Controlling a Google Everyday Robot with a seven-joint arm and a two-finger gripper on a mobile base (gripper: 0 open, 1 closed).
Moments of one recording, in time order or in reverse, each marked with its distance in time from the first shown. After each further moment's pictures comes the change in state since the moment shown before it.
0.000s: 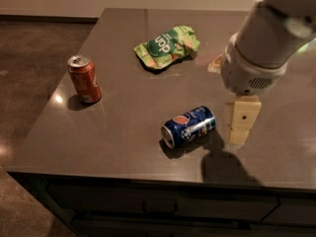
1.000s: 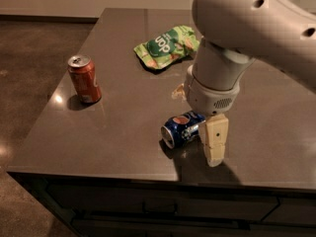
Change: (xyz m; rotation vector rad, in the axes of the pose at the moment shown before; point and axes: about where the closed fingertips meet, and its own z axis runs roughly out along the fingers) arm -0.044 0.021 0.062 -0.153 -0.020 -0.289
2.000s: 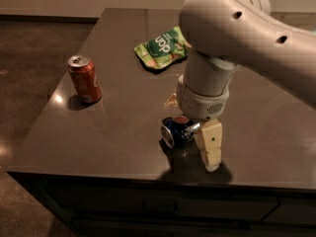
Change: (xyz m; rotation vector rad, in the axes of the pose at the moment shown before) arm -0.009 0.004 0.021 -0.076 -0.012 -0.089
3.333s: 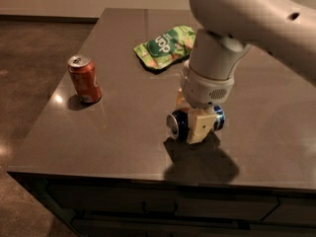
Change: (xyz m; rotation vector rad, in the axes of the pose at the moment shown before) arm 0.002 -0.008 -0.021 -0.017 -0.064 0.107
